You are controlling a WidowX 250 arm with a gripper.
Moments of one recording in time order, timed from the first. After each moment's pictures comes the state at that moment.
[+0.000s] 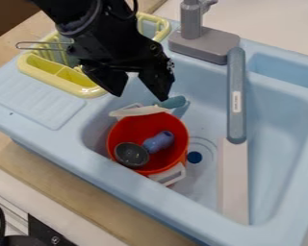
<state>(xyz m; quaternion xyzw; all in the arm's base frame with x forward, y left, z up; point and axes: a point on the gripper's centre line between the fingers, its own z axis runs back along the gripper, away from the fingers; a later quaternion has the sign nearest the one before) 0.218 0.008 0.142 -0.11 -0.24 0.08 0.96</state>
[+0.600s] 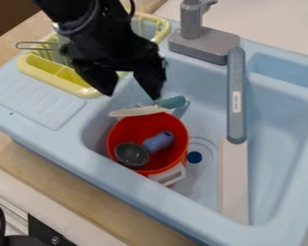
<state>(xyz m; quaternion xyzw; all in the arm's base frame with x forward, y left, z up) 0.220 0.015 0.141 -0.07 -0.23 0.11 0.96</state>
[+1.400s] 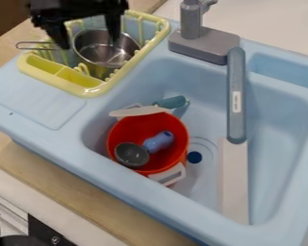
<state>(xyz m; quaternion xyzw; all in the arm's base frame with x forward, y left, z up) 0.256 0.104 0.160 0.03 -0.22 0.38 0.90</state>
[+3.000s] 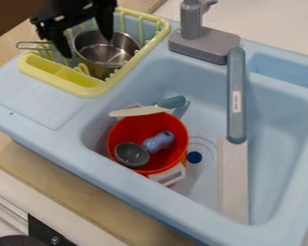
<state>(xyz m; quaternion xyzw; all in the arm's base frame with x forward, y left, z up) 0.278 0.130 0.120 0.01 -0.16 0.51 0.85</state>
